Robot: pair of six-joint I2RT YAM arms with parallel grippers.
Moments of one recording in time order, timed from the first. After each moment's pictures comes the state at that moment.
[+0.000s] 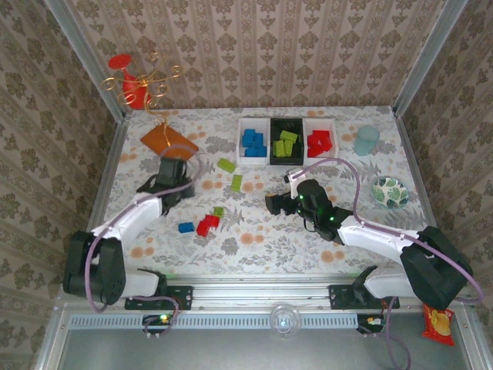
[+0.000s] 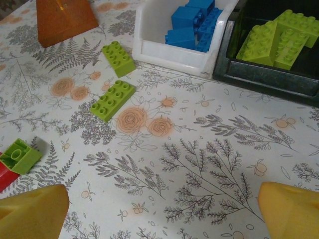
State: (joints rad) left arm -0.39 1.42 0.93 -0.29 -0.15 -0.37; right arm 0.65 1.28 0.55 0.22 0.14 0.25
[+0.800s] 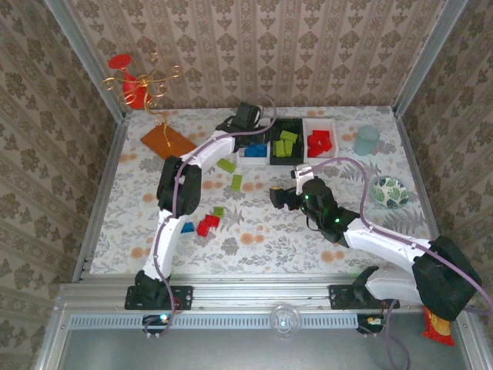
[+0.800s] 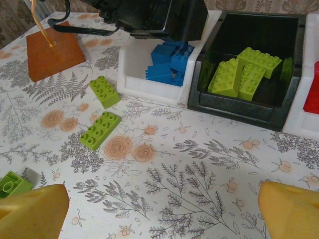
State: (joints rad) left arm -0.57 2.39 2.07 -0.41 0.03 -0.28; right arm 0.65 1.20 0.55 0.22 0.23 0.25
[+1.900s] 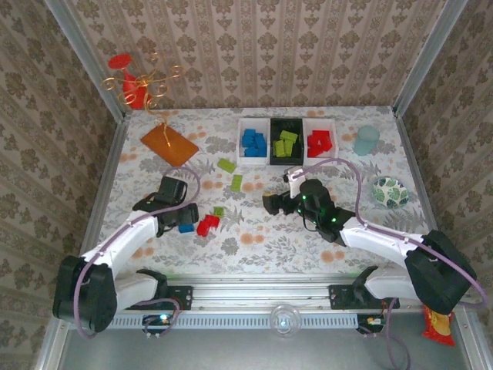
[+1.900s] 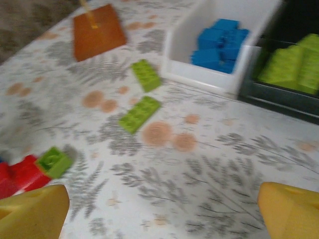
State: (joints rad) left arm -0.36 1.15 0.63 -0.61 -0.11 -0.39; right arm 0.66 1.26 0.55 0.29 0.02 0.22
